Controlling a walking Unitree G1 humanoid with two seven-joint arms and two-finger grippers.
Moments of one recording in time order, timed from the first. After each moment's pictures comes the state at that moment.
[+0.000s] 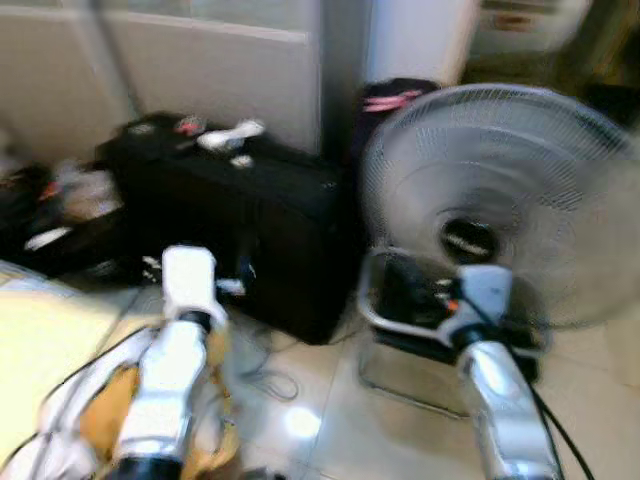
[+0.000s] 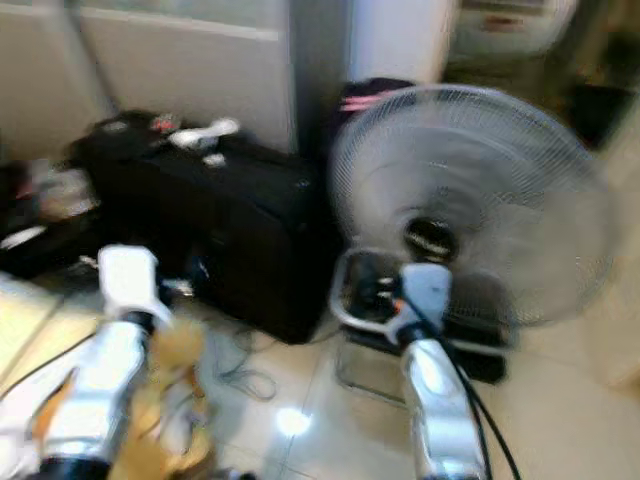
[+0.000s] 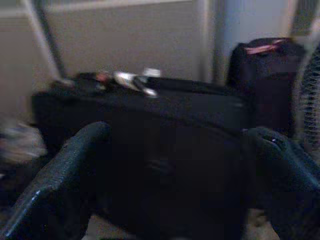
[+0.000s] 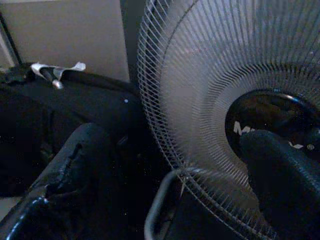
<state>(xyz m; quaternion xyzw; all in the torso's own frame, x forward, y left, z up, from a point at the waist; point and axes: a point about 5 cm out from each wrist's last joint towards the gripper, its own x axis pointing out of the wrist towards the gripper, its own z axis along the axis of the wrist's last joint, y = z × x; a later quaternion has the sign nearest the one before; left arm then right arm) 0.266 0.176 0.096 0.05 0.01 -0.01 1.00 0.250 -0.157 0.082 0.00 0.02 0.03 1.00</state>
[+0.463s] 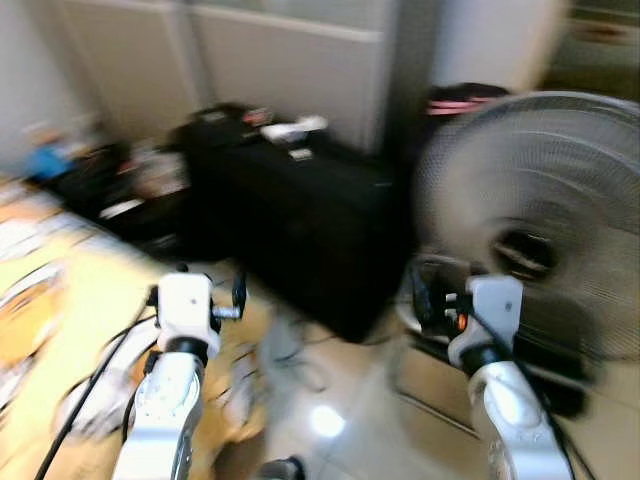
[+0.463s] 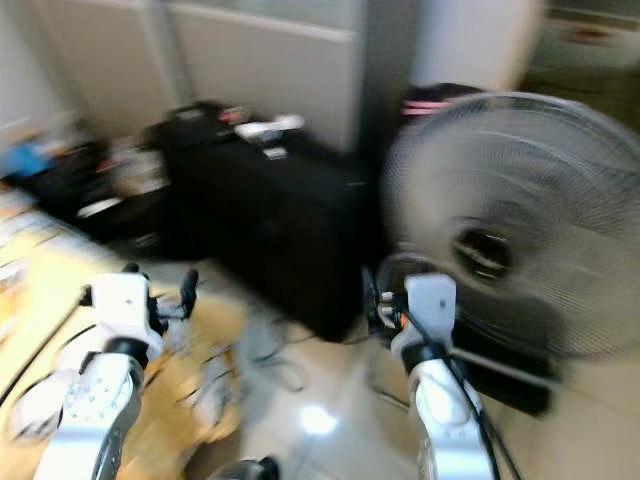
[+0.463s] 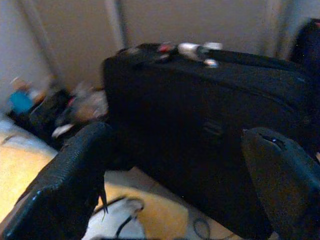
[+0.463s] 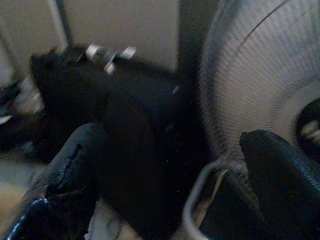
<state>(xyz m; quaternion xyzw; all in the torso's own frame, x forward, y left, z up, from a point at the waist) 0.238 0.168 0.091 0.03 0.05 0.02 1.00 0.225 -0.158 0.086 -0.01 0.06 0.02 1.00</state>
